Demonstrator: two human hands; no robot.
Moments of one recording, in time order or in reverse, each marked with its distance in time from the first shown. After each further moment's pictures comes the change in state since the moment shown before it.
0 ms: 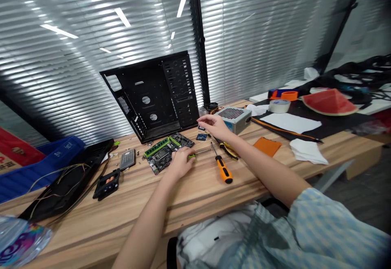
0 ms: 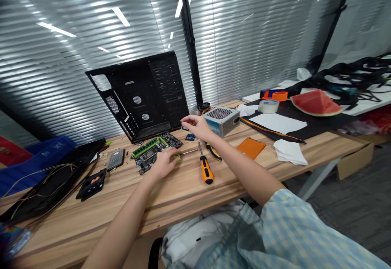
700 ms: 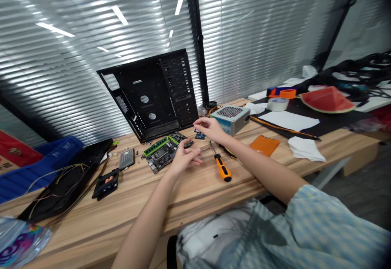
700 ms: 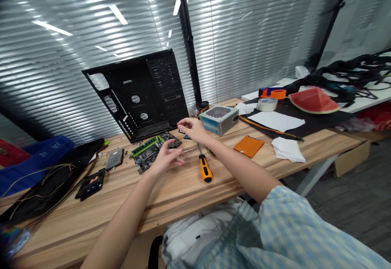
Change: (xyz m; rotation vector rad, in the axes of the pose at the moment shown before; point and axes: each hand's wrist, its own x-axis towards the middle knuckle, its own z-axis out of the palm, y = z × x) left_hand 0.004 0.034 -0.005 -1.221 -0.052 -0.516; right_hand -0.006 0.009 0.014 0.030 -0.020 0.049
